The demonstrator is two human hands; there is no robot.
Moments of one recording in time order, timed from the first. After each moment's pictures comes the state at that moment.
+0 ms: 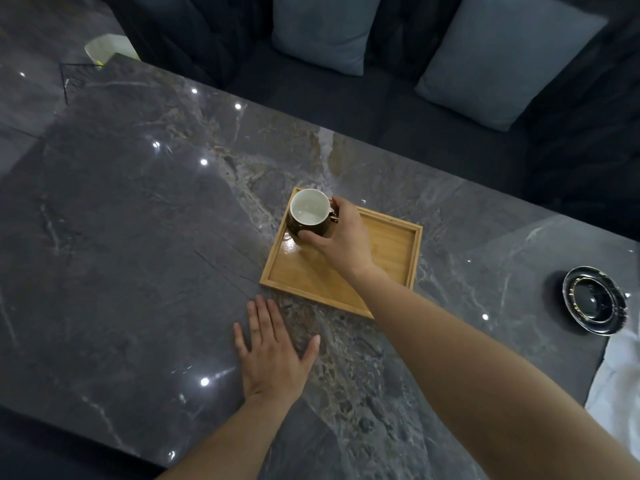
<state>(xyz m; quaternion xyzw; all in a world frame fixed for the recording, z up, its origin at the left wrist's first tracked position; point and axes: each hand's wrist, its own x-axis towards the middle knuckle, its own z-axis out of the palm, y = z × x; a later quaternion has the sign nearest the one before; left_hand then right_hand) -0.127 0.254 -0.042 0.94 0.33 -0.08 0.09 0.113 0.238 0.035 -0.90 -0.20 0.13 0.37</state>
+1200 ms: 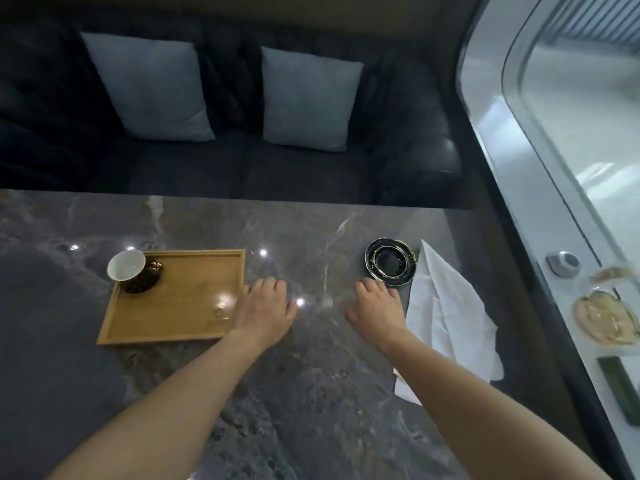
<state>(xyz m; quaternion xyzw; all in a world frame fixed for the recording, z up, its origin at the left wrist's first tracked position) 0.072 0.060 0.106 1.00 0.01 -0.04 0.08 0.122 -0.178 0.103 -0.98 -0.16 0.11 0.02</state>
